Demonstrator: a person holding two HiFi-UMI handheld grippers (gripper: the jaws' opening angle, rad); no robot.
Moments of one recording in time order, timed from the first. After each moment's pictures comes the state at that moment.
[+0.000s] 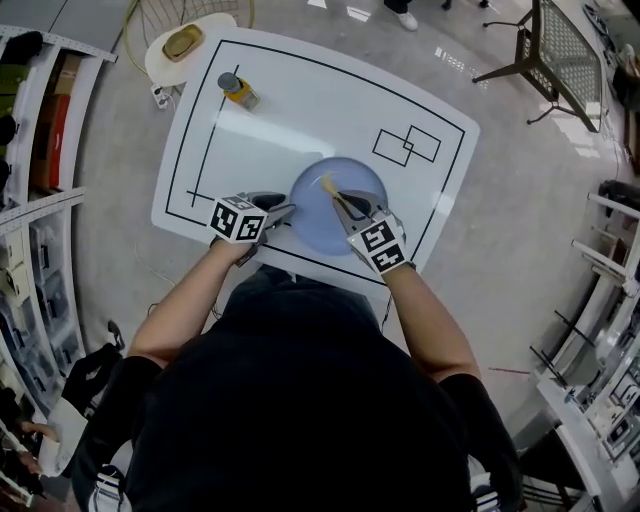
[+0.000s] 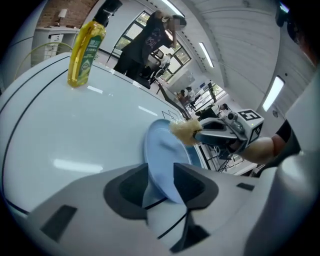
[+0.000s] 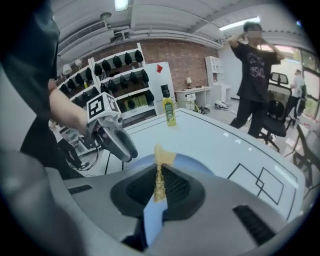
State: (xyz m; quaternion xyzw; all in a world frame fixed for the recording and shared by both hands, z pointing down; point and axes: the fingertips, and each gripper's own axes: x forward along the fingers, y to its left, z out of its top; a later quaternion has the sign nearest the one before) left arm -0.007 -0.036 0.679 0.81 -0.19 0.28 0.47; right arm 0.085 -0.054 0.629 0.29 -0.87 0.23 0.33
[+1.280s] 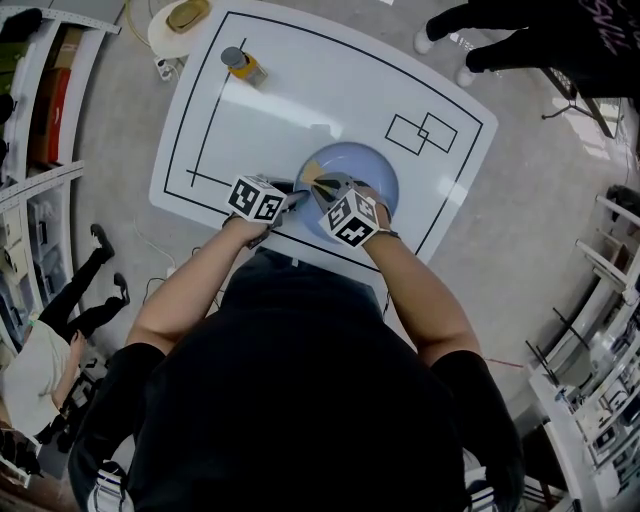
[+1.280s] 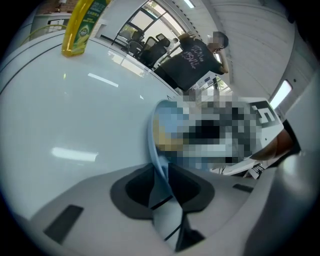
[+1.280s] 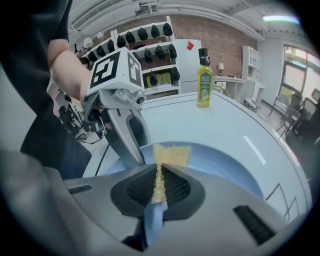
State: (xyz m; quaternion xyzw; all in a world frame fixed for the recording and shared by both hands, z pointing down) left arm 0.013 -0.018 0.724 0.78 -0.16 0.32 0.51; right arm 0.023 -0.033 0.702 0.15 -0.87 0.17 0.44
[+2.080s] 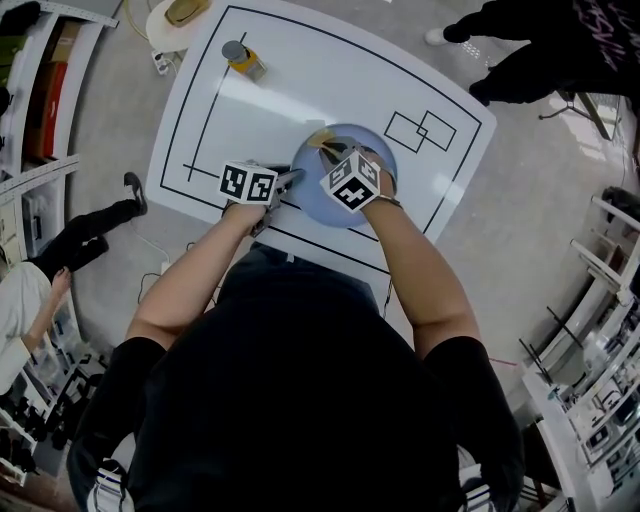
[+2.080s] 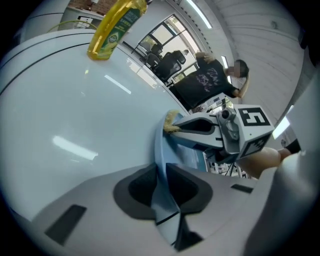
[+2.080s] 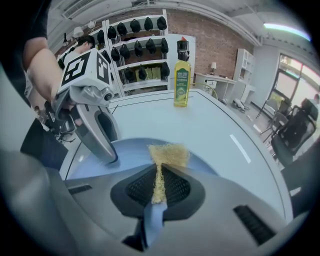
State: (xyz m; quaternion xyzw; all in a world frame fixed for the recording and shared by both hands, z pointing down) left arm 0.006 -0.057 0.722 0.75 -0.23 0.24 0.56; right arm 0.042 -0.112 0.713 0.20 -0.84 0.15 0.48
